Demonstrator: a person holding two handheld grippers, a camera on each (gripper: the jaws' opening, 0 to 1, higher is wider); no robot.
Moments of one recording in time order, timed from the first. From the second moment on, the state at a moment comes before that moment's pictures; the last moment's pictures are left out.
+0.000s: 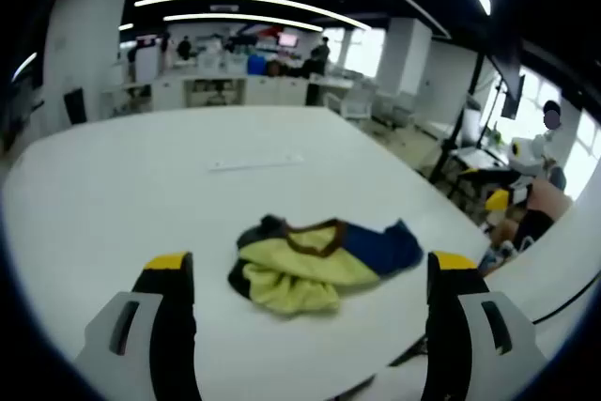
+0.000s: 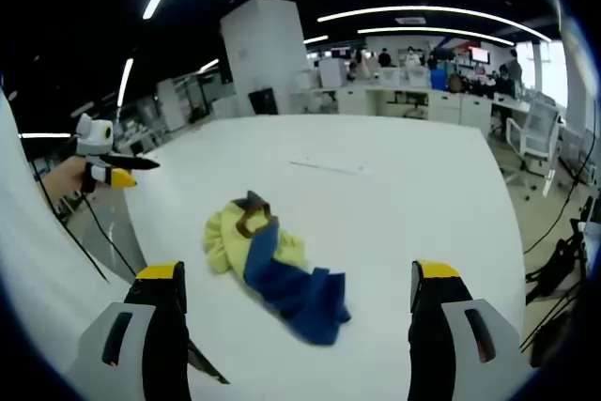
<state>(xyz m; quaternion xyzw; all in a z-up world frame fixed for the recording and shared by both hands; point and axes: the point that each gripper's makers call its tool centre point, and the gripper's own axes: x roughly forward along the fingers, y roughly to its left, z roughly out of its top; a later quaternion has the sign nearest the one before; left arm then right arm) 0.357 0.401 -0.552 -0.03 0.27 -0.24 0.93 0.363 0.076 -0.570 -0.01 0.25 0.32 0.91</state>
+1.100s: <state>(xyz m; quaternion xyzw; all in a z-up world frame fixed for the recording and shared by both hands) 0.357 0.398 -0.559 -0.03 0.28 -0.24 0.93 0.367 0.084 -0.573 0.00 0.26 0.33 0.91</state>
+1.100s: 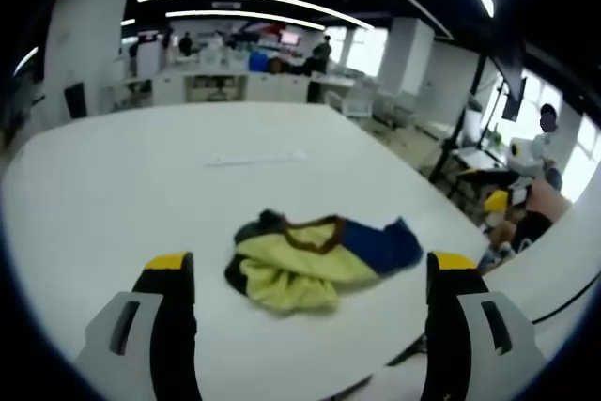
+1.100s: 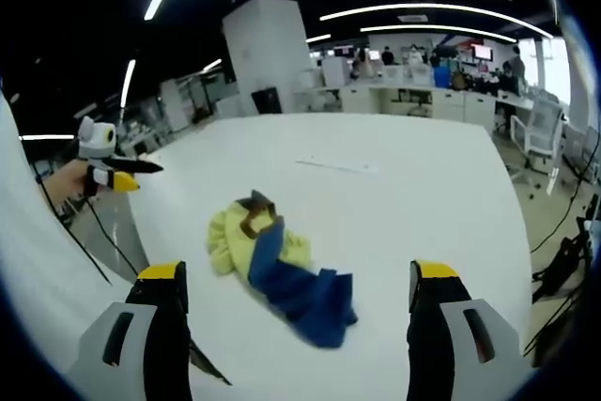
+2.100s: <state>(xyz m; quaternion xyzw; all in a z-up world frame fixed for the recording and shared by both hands) 0.368 0.399 -0.569 -0.03 0.30 -0.25 0.92 0.382 0.099 -0.582 0.00 0.27 0.35 0.90</state>
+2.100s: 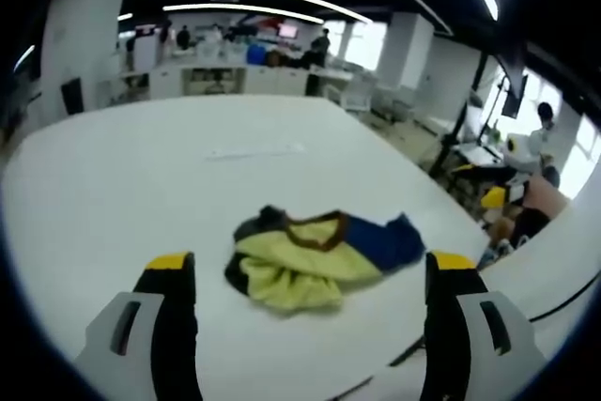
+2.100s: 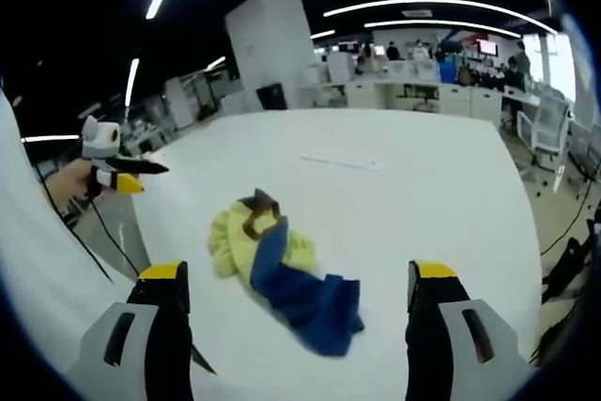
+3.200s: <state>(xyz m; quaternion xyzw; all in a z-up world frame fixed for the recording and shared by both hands) 0.382 0.401 -0.585 -0.03 0.32 -0.25 0.91 0.392 0.124 -0.598 0.01 0.29 0.37 0.88</state>
